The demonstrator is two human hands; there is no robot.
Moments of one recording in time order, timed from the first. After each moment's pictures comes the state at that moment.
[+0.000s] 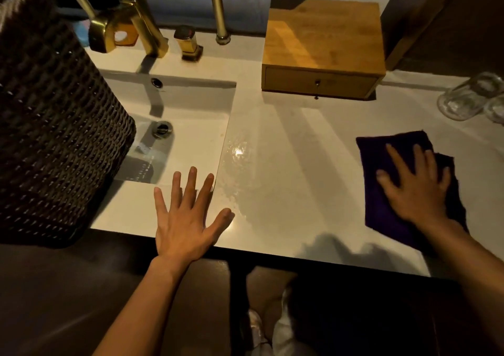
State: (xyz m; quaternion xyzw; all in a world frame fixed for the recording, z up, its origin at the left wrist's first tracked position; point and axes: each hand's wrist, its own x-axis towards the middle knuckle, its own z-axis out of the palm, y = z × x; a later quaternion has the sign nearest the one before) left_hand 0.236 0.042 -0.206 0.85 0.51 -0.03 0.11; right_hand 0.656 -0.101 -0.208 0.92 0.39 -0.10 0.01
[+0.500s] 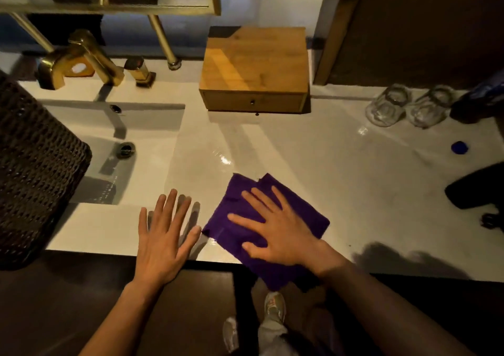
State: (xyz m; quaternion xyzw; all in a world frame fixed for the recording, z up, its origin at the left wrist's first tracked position) left_hand 0.286 -0.004 -0.198 0.87 0.48 0.01 0.14; right_hand 0.557 -0.105 -0.209 0.63 0.77 -0.12 -0.01
